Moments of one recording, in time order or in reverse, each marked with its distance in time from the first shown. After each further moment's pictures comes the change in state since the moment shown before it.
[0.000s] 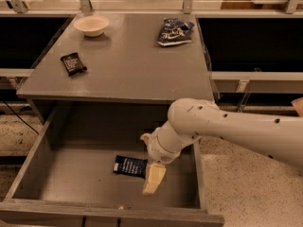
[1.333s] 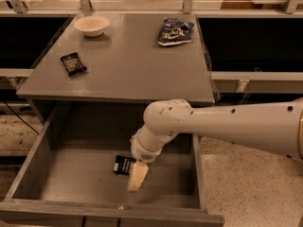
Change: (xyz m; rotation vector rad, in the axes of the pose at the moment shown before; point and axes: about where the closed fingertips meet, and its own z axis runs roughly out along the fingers) arm -0.022 -0.017 0.053 -0.037 0.055 0.045
